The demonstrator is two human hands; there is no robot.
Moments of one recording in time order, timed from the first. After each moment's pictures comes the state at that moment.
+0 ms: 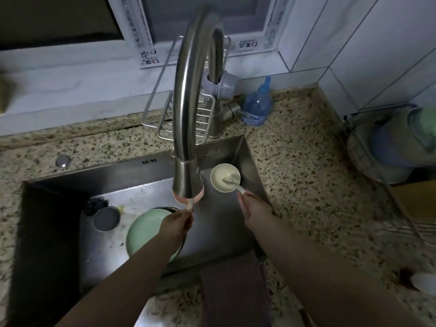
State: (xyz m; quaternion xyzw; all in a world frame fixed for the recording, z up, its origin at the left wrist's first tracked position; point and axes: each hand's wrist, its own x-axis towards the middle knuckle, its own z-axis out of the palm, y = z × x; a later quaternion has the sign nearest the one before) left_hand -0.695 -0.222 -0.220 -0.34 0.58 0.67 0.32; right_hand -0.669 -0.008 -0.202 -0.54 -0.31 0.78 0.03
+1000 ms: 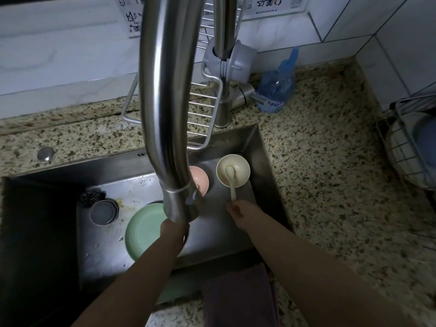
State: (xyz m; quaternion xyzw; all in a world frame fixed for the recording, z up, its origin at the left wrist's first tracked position) left_hand -0.704 -0.240 -0.323 -0.41 0.68 0.51 0.34; right_hand -0.703 -0.028 -0.280 -0.64 -0.27 0.71 -0.11
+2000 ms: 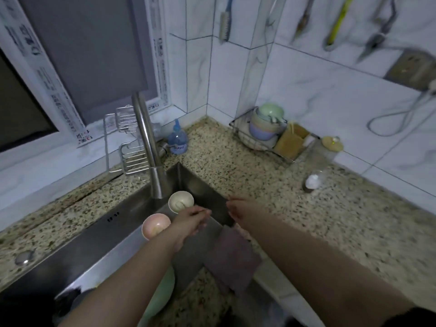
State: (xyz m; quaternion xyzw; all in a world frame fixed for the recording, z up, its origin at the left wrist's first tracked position) left_hand -0.657 -0.210 -0.063 0.17 0.70 0.49 0.49; right_hand -0.546 -0.067 -0.066 -0.56 -0.38 0.72 0.15
